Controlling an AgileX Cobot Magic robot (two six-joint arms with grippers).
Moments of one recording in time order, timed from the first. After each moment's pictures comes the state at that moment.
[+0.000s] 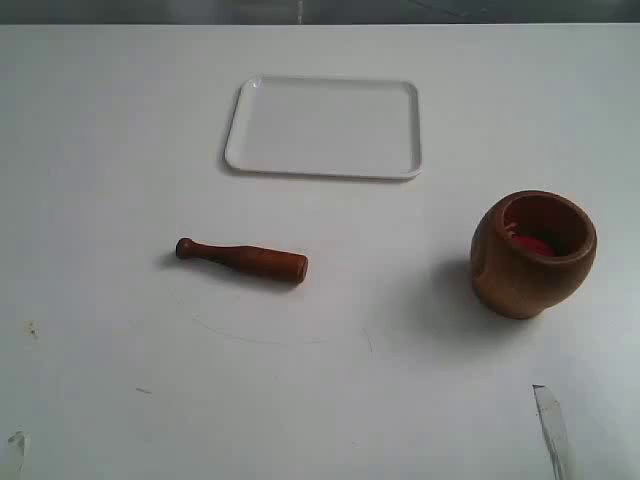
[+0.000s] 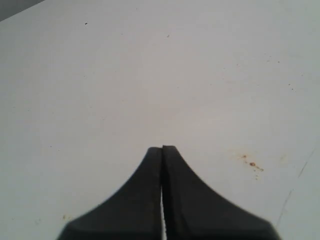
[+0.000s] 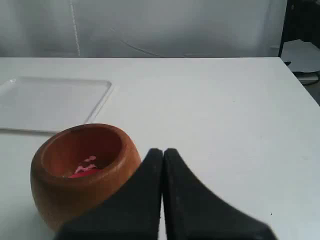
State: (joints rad) left arm 0.02 0.00 0.00 0.07 0.44 0.35; right arm 0.24 0.00 0.00 -0.13 0.34 0.16
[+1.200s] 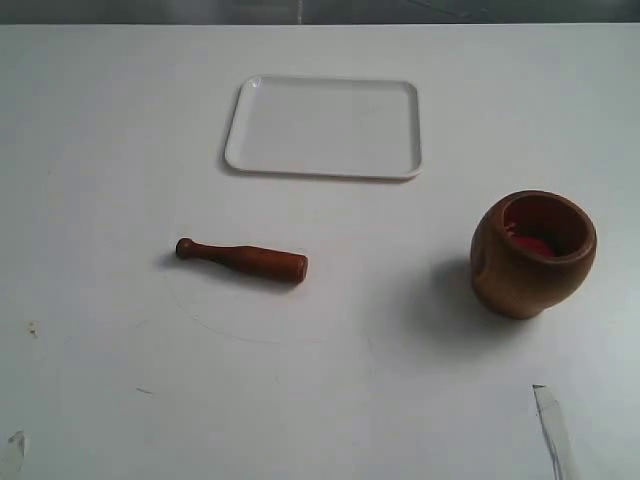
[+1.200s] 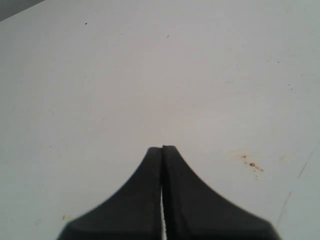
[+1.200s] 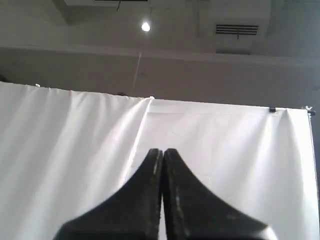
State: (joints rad) left arm 0.02 0.00 0.00 0.07 0.44 0.35; right arm 0.24 0.48 -0.37 -0.22 -0.83 0.02
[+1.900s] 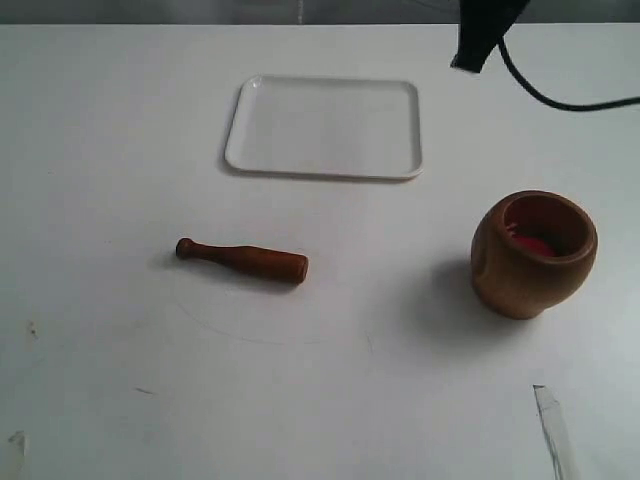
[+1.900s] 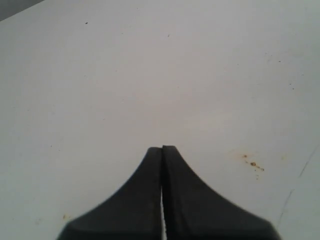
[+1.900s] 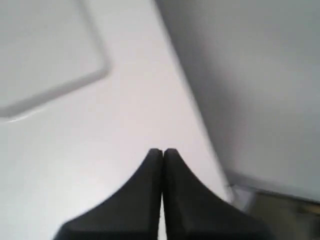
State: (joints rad) left arm 0.02 0.00 0.00 0.07 0.44 0.35; right arm 0.69 1.65 -1.34 -0.75 0.73 -0.26
